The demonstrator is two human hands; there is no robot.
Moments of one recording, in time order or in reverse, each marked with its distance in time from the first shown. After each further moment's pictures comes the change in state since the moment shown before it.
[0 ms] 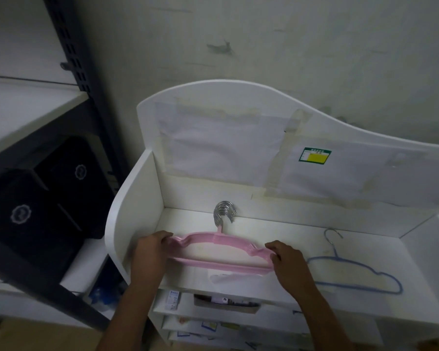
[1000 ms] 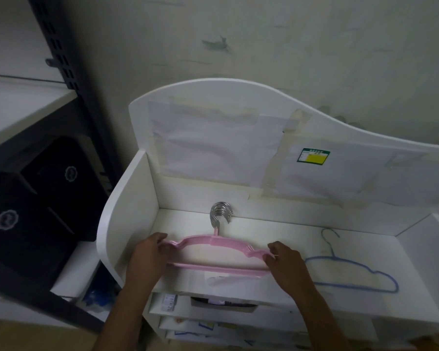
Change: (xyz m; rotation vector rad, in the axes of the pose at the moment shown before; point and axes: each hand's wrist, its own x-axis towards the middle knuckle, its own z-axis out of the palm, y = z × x) left_hand 0.003 0.003 0.000 -0.083 -0.110 -0.071; right_hand 0.005 0.000 -0.001 0.018 -0.060 0.136
